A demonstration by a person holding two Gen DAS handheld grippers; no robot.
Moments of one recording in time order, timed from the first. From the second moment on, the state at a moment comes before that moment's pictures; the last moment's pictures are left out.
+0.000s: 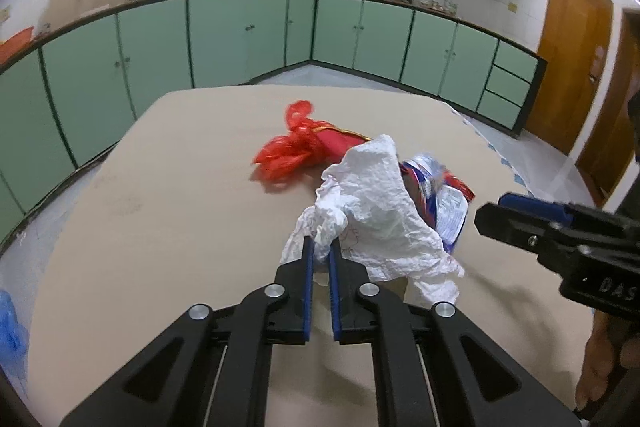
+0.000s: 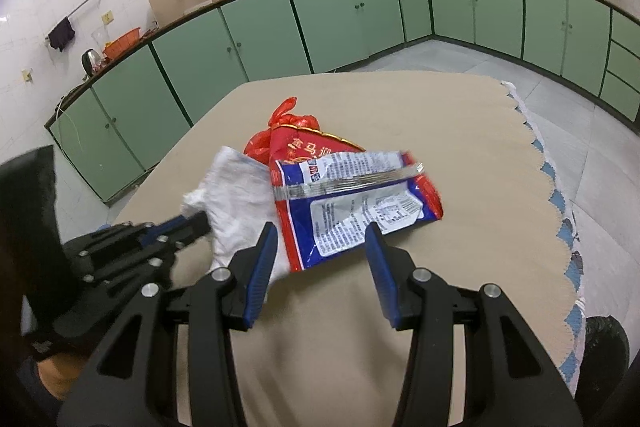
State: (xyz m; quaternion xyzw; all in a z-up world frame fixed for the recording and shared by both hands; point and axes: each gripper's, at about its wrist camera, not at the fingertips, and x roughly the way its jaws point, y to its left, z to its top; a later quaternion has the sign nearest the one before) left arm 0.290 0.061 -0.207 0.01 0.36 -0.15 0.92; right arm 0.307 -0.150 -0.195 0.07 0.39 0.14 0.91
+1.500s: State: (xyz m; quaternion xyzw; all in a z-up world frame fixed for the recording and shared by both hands) left arm 0.272 0.113 -0.183 -0.03 0.33 -0.13 0.93; right arm 0.308 -0.133 -0.201 0.09 0.38 0.03 0.92
